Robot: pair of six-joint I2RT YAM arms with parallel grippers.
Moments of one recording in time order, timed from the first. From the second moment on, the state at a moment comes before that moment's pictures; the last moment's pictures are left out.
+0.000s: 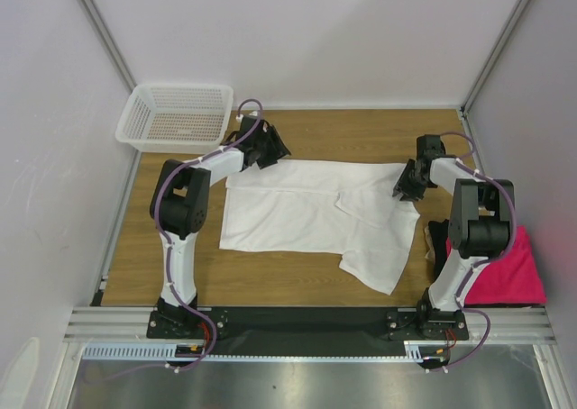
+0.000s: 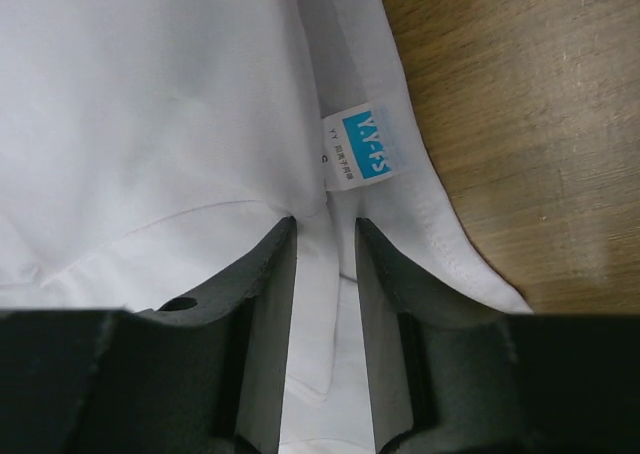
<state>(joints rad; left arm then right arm) -0.35 2.13 1.50 -0.09 0.13 -0.75 -0.03 1.83 1.16 -0.47 -0.08 0.49</state>
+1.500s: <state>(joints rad) -0.33 2.08 1.53 -0.32 -0.03 -0.65 0.00 2.02 1.44 -0.54 -0.06 0.44</state>
